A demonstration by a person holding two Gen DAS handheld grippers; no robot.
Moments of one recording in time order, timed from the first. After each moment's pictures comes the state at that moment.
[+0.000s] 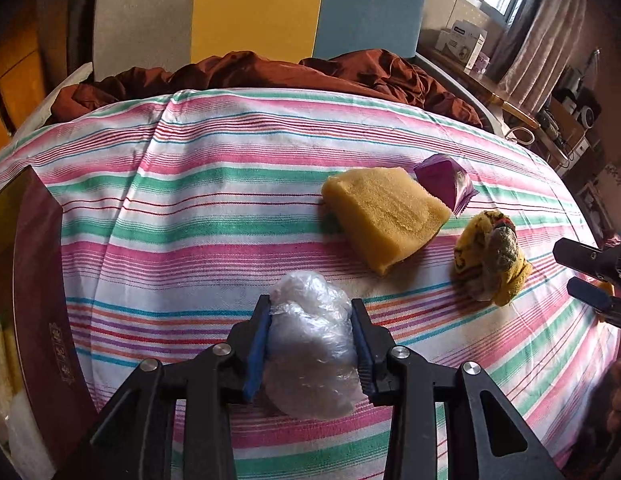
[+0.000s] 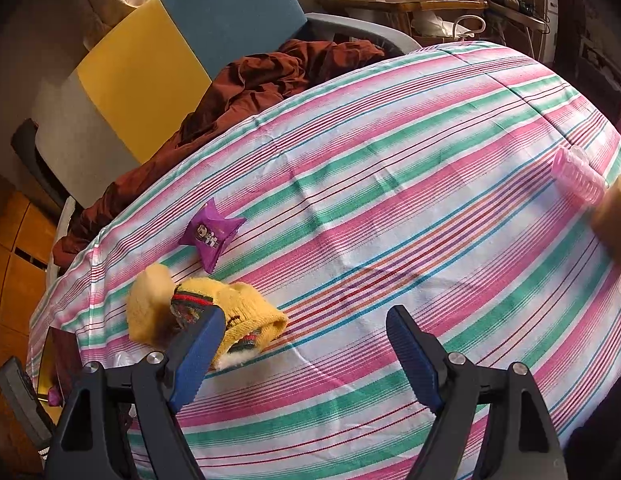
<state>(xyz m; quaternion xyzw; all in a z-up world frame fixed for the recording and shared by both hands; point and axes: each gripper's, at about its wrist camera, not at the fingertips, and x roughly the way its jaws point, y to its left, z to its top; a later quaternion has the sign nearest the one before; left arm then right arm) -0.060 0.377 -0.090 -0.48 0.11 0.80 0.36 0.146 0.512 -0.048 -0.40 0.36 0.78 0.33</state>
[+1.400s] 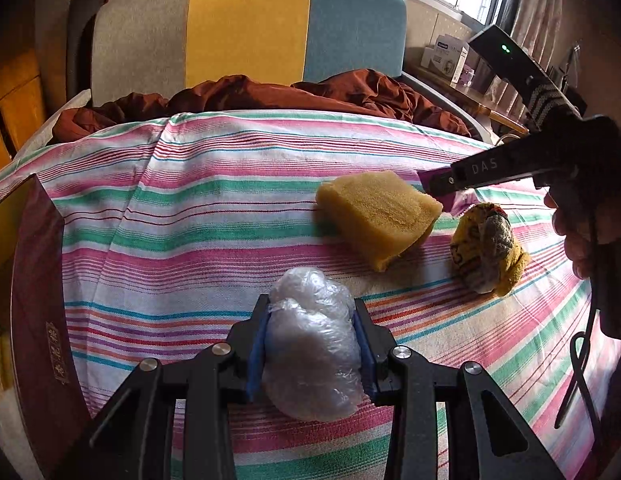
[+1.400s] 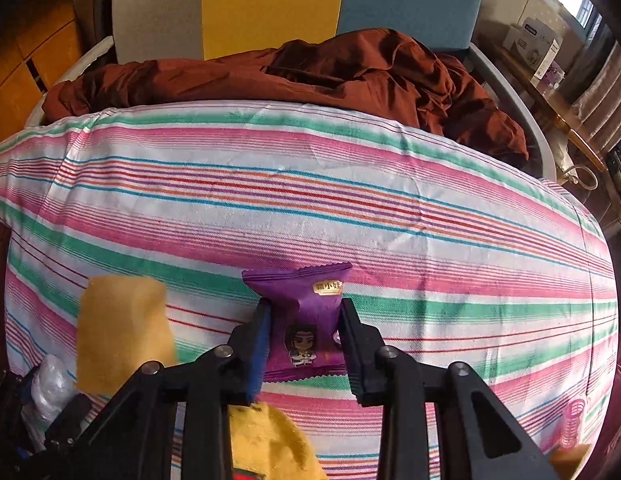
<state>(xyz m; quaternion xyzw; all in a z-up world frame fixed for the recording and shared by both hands) -0.047 0.371 -0.093 -0.42 0.11 0.82 0.38 0.003 0.530 -0.080 -0.56 0.10 0.79 0.23</state>
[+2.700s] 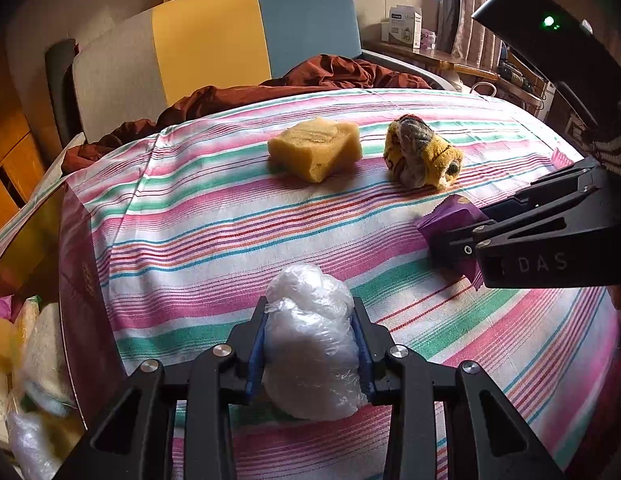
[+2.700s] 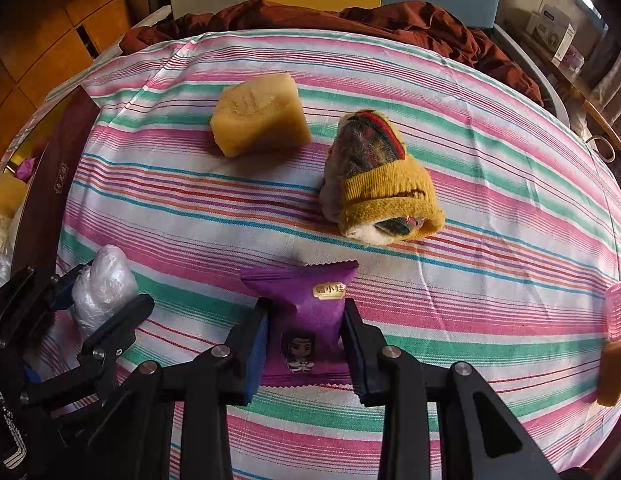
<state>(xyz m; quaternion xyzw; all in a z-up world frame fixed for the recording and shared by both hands) 0.041 0.342 -0.088 -0.38 0.21 0.81 0.39 0.106 0.402 -0.091 -0.57 0.12 0.80 0.15</state>
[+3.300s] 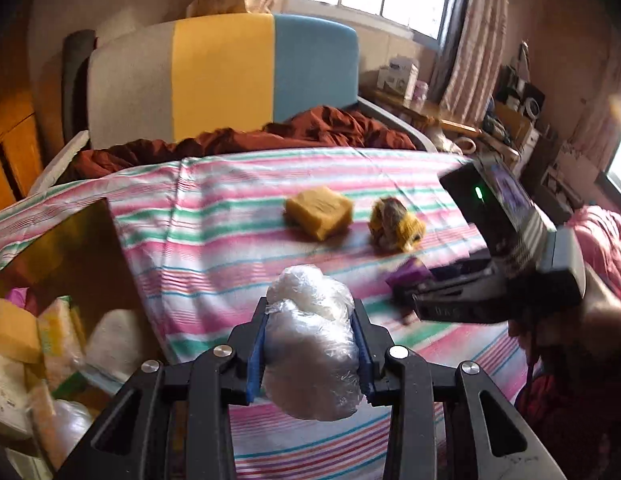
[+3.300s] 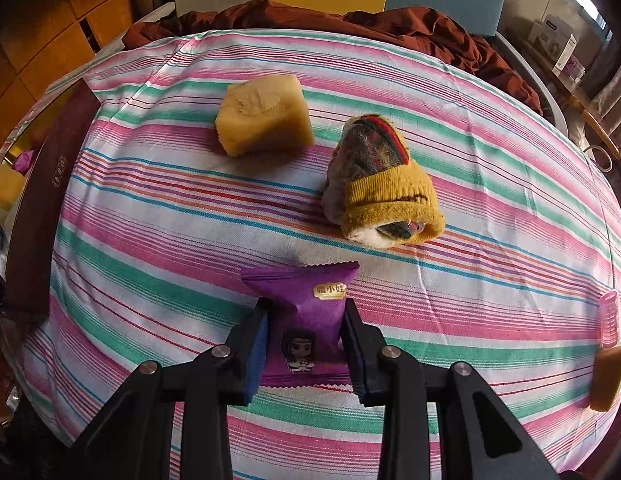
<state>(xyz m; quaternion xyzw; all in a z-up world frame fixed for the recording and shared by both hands) 0.025 0.275 -0.006 -0.37 0.10 0.82 0.42 0.106 0.391 -0.089 -0.57 0.10 0.80 0.15</state>
